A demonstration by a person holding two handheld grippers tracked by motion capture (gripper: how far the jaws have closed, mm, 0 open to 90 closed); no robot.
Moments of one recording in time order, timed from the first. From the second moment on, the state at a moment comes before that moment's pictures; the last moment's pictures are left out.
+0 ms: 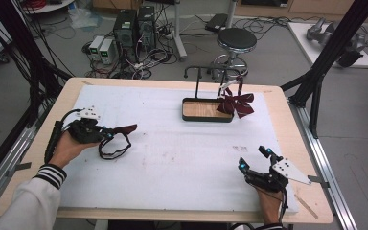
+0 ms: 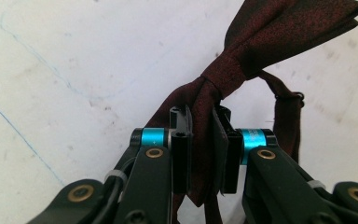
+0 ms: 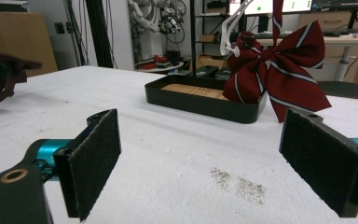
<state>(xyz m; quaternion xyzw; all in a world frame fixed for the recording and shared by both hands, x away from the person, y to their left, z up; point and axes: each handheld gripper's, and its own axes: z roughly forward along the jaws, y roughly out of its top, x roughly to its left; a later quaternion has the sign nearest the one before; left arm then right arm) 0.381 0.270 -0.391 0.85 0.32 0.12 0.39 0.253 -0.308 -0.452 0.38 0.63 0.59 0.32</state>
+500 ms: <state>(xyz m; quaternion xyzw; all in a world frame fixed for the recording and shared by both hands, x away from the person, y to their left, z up) 0.379 0.257 -0.371 0.78 0.36 0.13 0.50 0.252 -0.308 -0.452 0.38 0.63 0.59 0.32</state>
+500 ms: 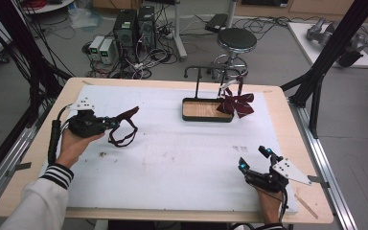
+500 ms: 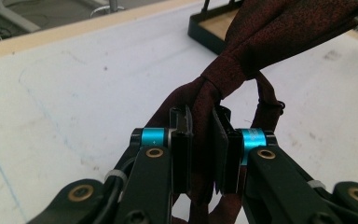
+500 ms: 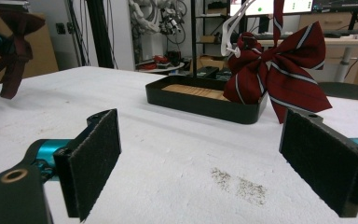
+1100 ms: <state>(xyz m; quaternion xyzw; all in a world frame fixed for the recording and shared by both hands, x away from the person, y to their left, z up) 0.392 0.217 -0.344 0.75 0.33 0.15 0.55 0.252 -0.308 -0.452 0.38 0.63 0.59 0.32</state>
